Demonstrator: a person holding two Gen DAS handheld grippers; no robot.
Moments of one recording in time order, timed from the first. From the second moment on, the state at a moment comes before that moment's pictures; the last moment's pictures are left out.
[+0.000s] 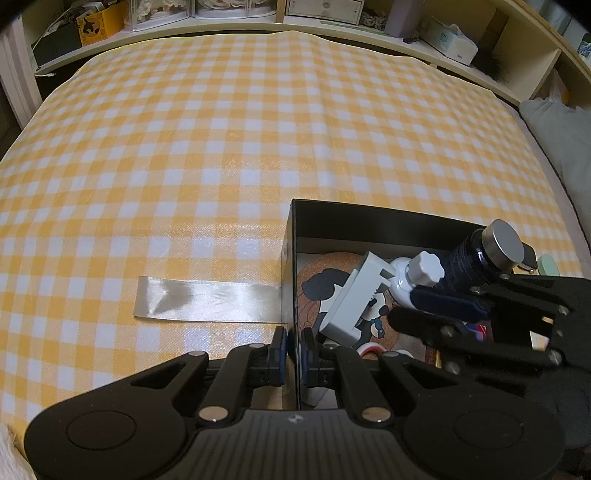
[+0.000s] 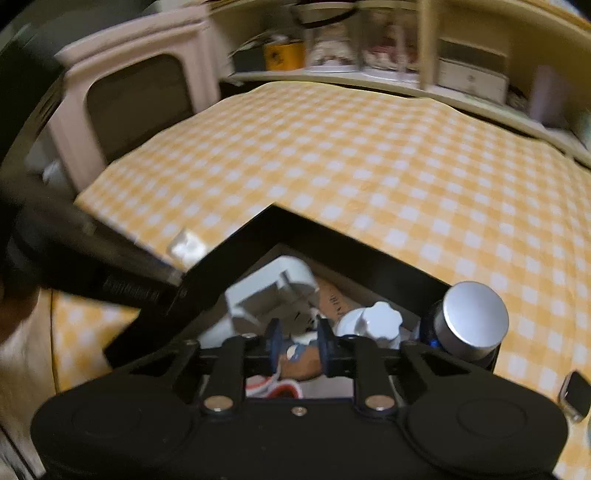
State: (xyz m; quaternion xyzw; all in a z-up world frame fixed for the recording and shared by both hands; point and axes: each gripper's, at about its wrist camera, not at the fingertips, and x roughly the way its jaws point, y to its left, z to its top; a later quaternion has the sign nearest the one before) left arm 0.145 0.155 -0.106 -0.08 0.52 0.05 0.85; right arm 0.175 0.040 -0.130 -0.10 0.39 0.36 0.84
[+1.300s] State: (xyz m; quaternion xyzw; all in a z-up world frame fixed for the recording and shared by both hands) left arm 0.146 0.157 -0.106 -0.09 0.52 0.05 0.85; right arm 0.215 0.045 -0.161 0.19 0.47 0.33 0.80
